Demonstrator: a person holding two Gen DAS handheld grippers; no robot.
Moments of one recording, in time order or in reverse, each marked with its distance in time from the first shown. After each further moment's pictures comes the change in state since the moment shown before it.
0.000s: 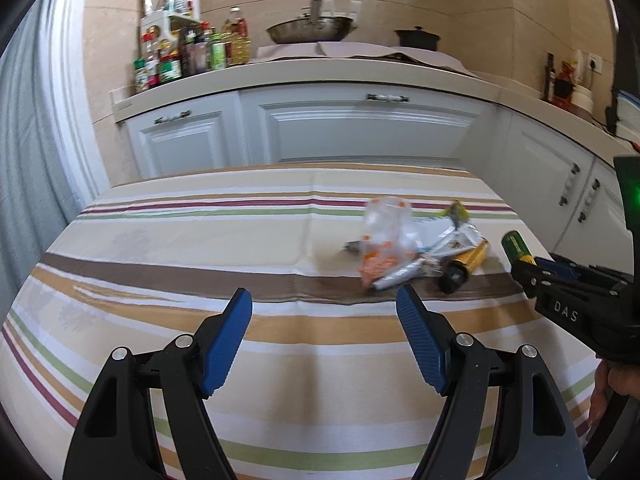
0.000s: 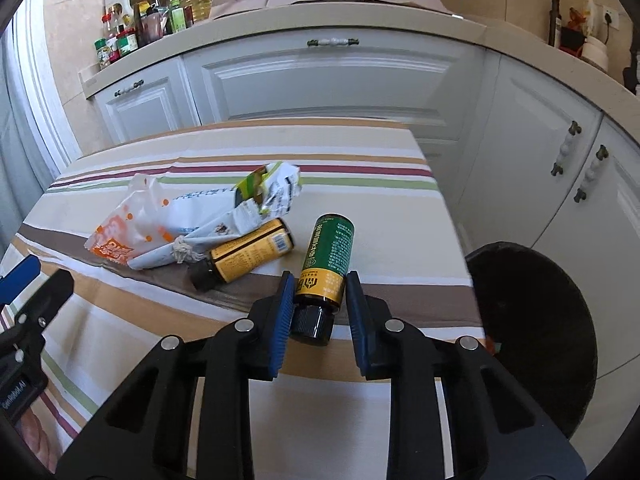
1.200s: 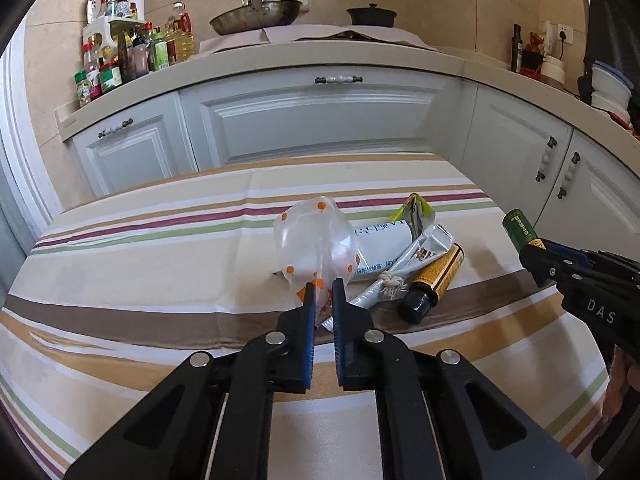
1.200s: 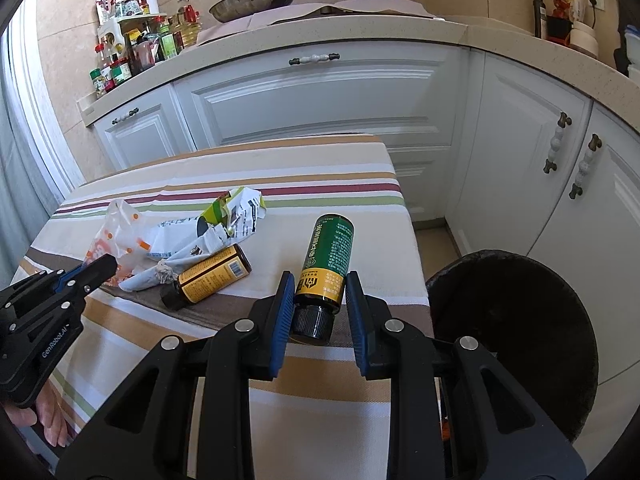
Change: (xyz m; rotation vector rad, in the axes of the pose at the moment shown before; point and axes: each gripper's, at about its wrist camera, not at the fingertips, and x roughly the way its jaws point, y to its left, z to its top) left arm 0.039 -0.026 0.020 0.087 0.046 -0.105; right arm -0.005 -0.038 0.006 0.057 -0.050 0.044
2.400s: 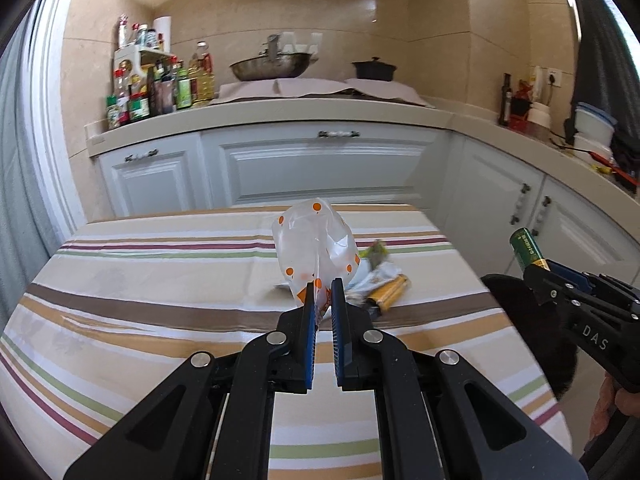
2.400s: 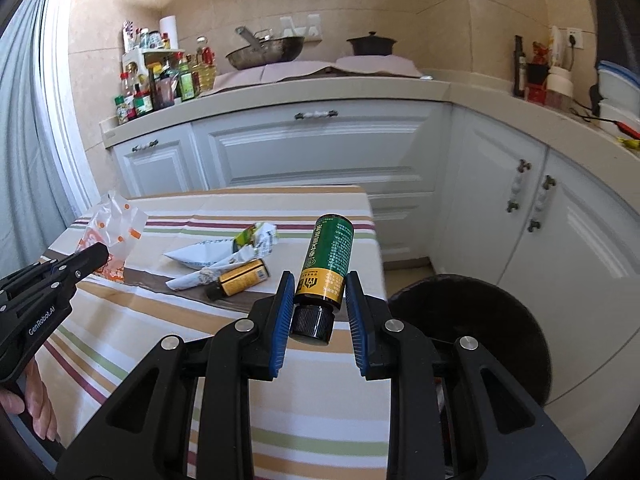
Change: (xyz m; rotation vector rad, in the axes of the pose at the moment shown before) left arm -0.085 -0.024 0.000 -0.052 -0.153 -0.010; right arm -0.101 -0.001 -0.019 -0.040 -0.174 -0.031
